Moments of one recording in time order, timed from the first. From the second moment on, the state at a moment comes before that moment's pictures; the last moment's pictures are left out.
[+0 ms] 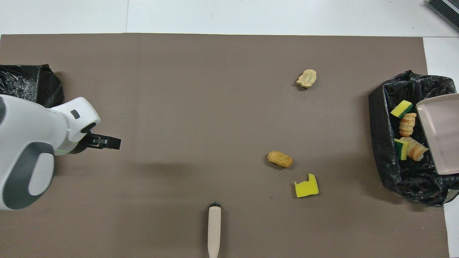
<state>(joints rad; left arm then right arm) -0.14 -0.09 -0.02 -2.02 -0.02 1.94 0.03 -0.33 0.19 0.02 -1.53 -0.77 1.81 -1.78</state>
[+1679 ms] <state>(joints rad) -0.09 -0.02 -0.01 -1.52 0.00 1.44 0.10 0.14 0.11 0.10 -1.76 -0.16 1.71 -0.55</state>
